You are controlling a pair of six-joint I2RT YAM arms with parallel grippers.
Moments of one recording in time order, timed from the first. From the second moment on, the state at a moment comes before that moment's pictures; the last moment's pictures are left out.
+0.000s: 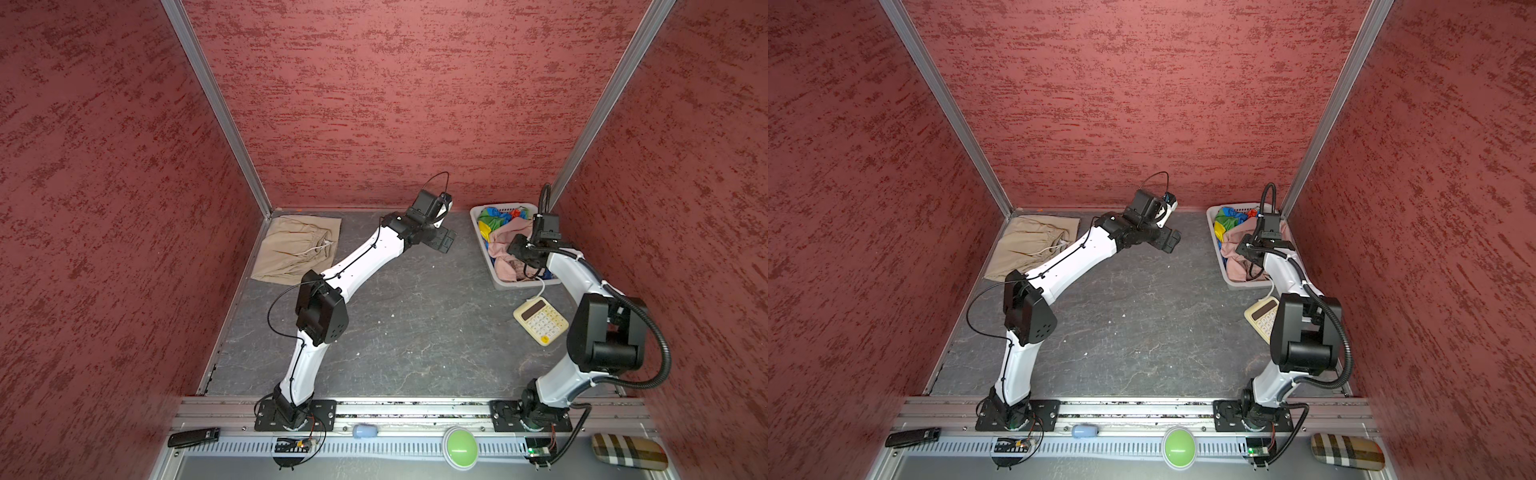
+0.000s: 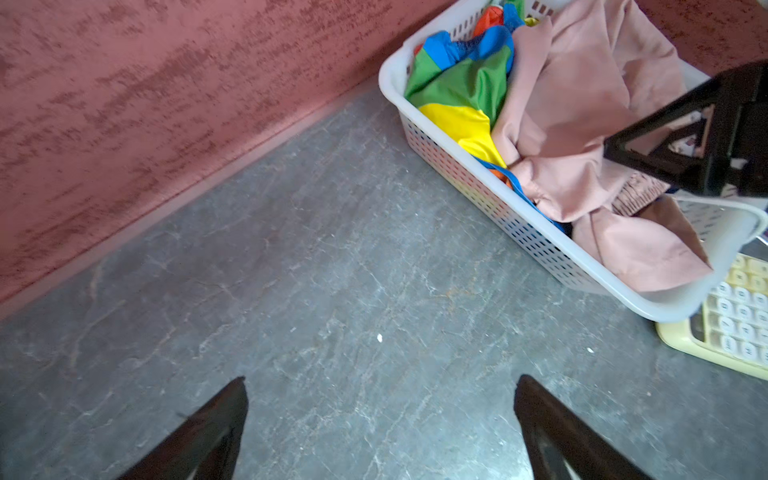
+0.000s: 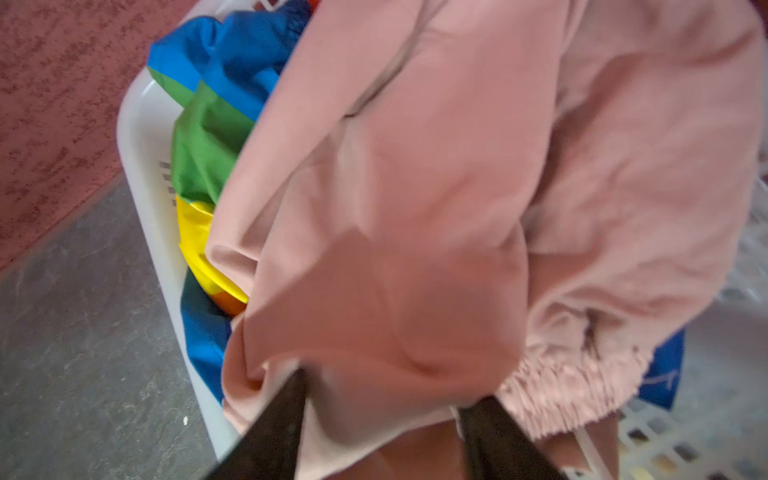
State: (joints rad) left arm -0.71 2.12 2.14 -0.75 -0.02 -0.06; right arm -0.13 1.68 1.28 -0.45 -0.05 0.48
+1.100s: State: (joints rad) left arm -0.24 1.64 1.74 -0.71 0.35 -0.44; right arm 0.24 1.80 1.96 -0.55 -0.21 0.49
